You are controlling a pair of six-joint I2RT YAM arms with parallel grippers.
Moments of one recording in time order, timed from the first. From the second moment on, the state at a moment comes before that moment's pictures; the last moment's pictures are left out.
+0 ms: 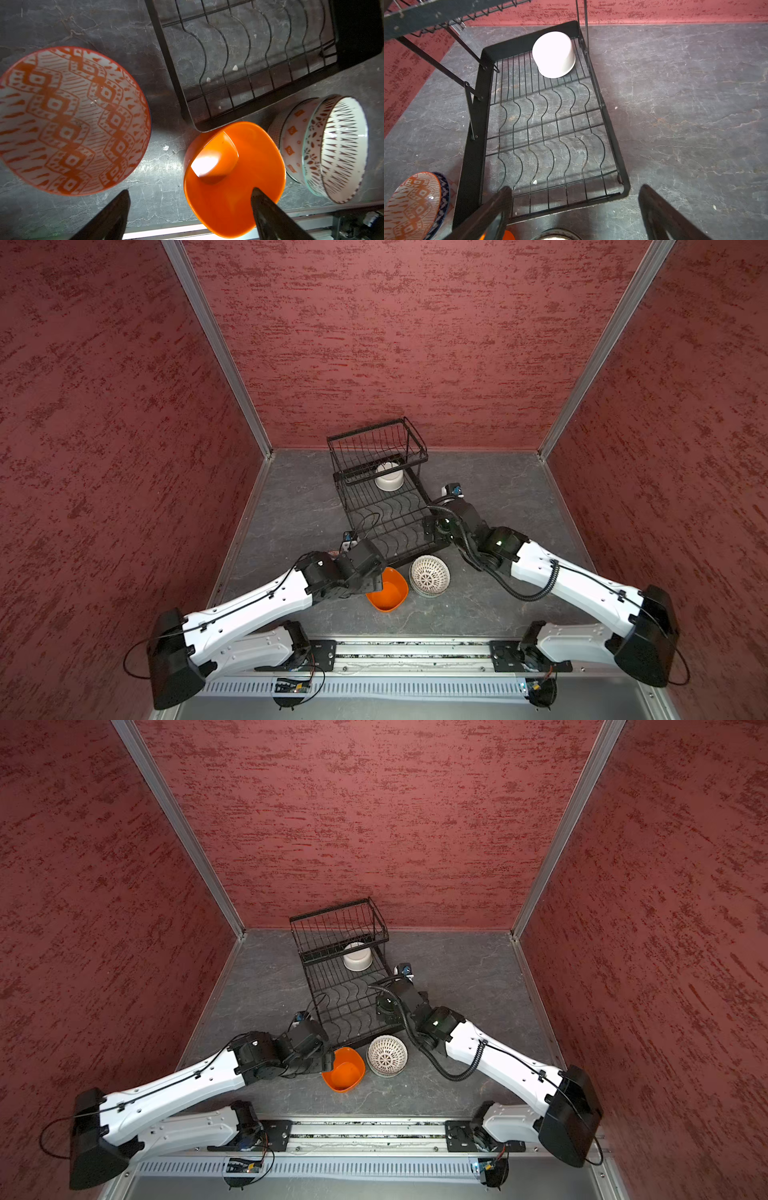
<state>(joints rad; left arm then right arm) -0.99 1.08 0.84 -0.98 -0.22 -1.04 0.83 1.28 1.02 -0.46 0.37 0.55</state>
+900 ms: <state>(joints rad) -1.06 1.33 0.81 -0.88 -0.19 -1.15 0.83 1.29 0.98 -0.45 0.36 0.56</state>
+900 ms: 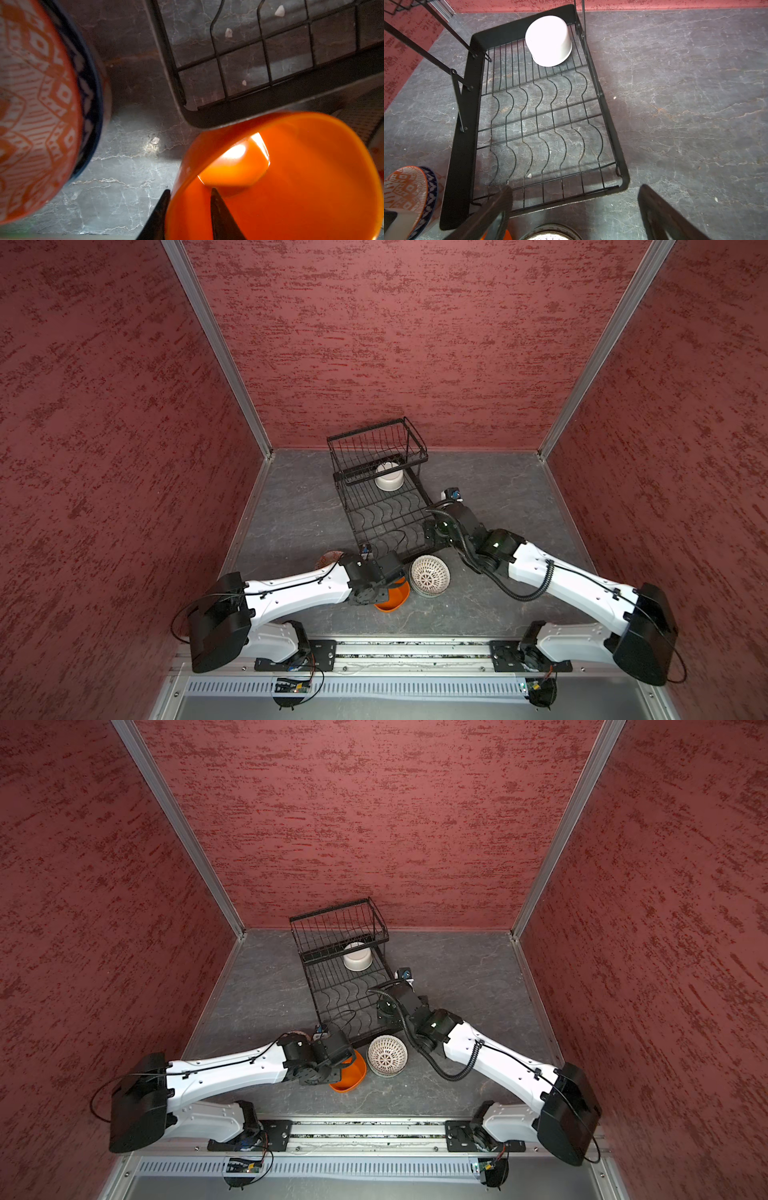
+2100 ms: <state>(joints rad) -0.92 0.81 0.75 -0.91 -0.28 -1.05 0.79 1.27 0.99 -0.36 0.04 0.55</state>
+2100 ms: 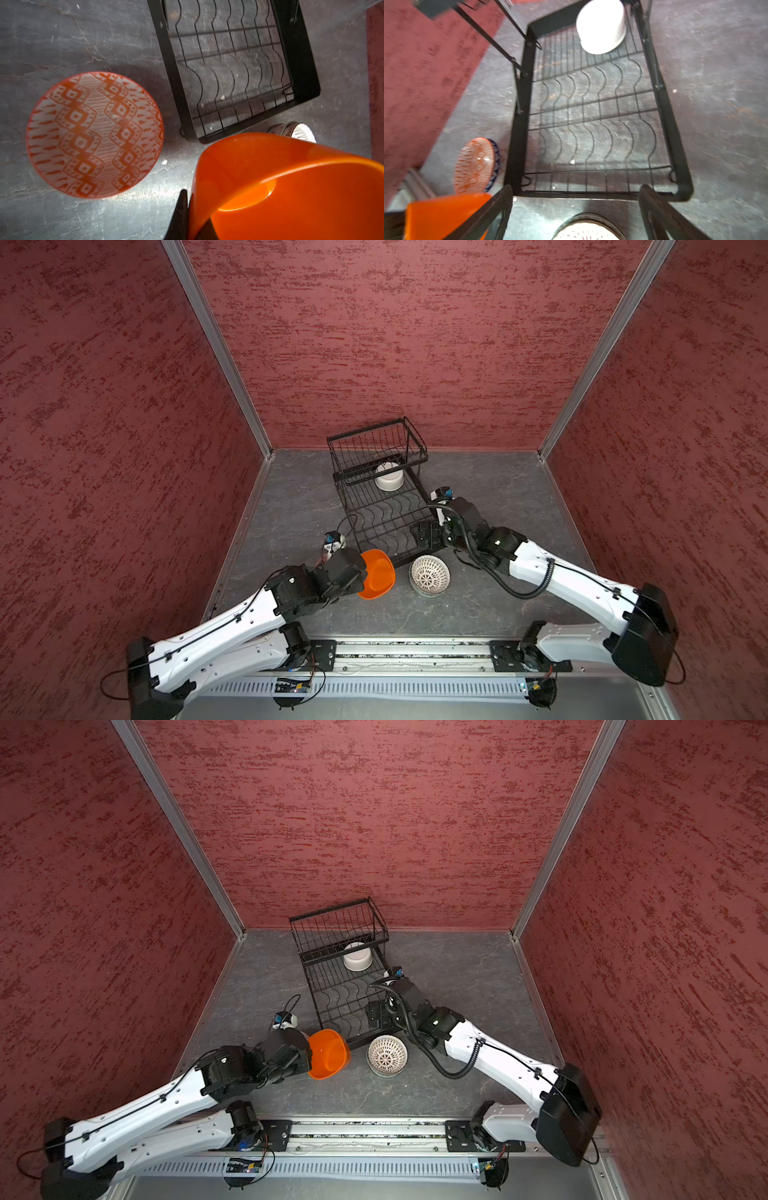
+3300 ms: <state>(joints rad) -0.40 0.99 0.70 -0.37 0.29 -0.75 0.74 1.37 1.07 -0.21 -0.44 0.54</state>
